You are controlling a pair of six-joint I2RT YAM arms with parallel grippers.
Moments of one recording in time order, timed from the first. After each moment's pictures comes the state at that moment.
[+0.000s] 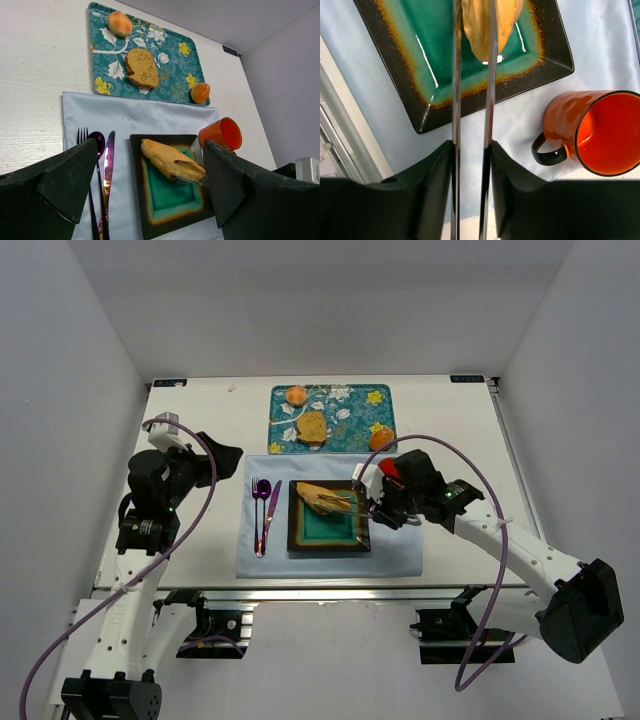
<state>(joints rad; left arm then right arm) -0.05 0.78 0.81 -0.25 0.29 -0.52 0.66 1.16 0.87 -0.58 -0.30 -0.53</state>
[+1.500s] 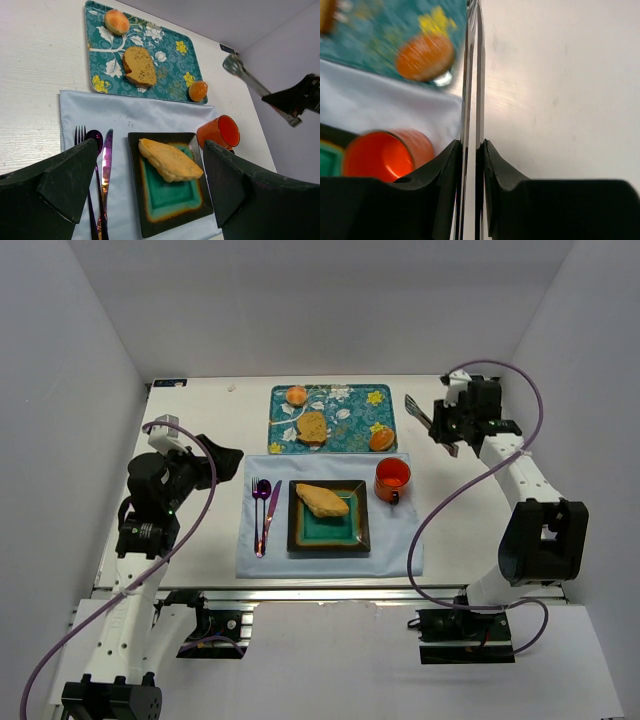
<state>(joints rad) -0.05 0.75 0.79 -0.25 0.30 -0.52 0.09 1.57 1.30 -0.38 -0.27 -0.13</state>
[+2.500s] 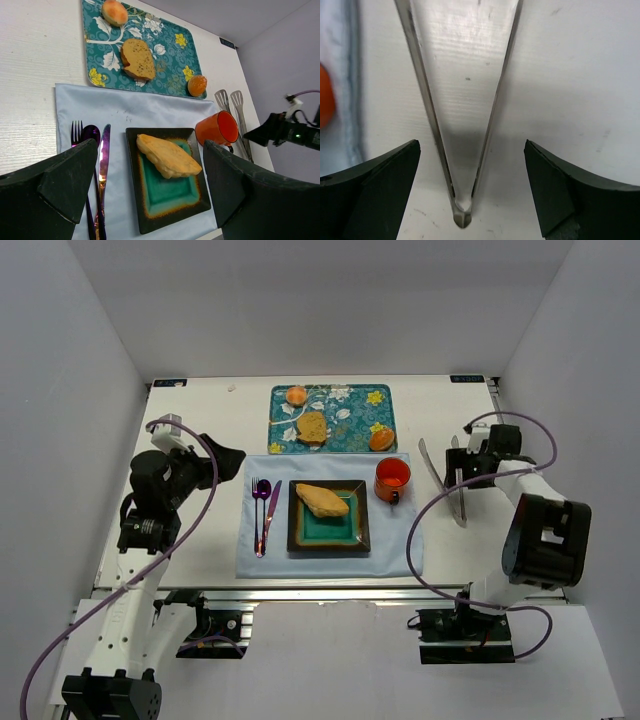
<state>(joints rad) -0.05 0.78 0.79 -0.25 0.32 -0.53 -0.15 1.58 0.93 -0.35 -0.23 -0.25</state>
